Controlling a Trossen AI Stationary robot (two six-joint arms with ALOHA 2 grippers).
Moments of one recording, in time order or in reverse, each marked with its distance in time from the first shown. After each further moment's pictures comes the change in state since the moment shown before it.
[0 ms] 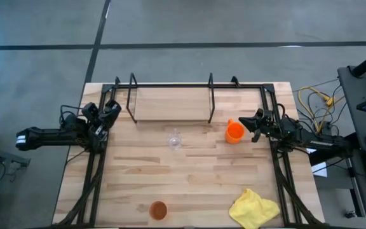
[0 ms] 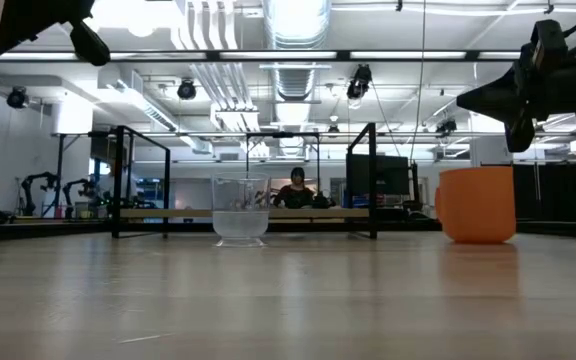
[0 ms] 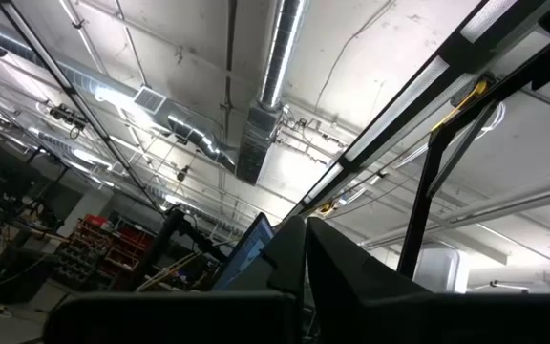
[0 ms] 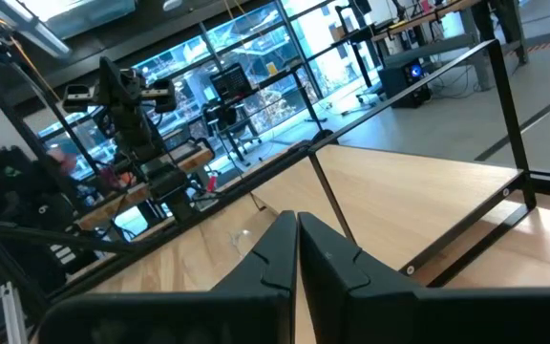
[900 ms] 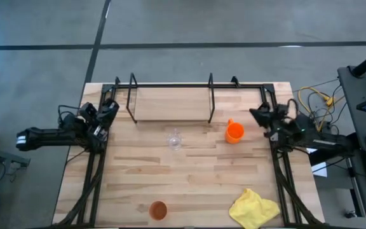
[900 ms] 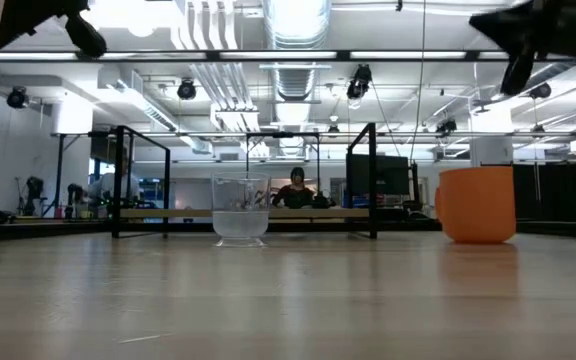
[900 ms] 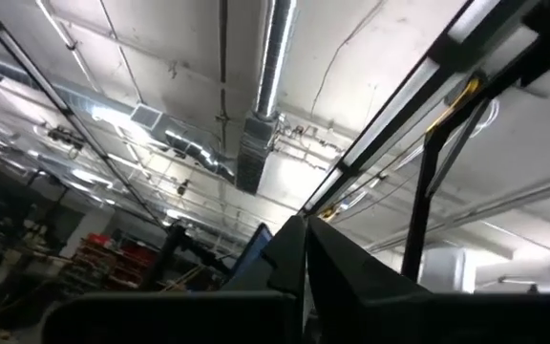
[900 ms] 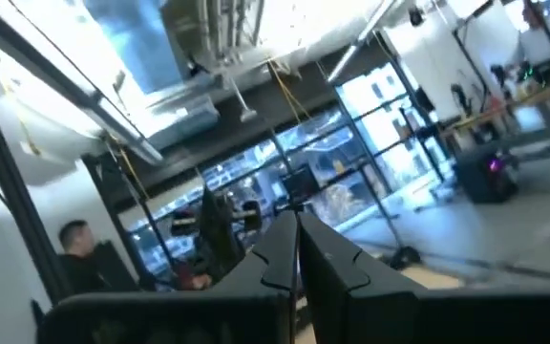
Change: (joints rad) left arm 0.001 -0.021 0.025 -0.021 0.034 0.085; right arm 0.000 0.049 0.129 0.264 -0.051 -0.014
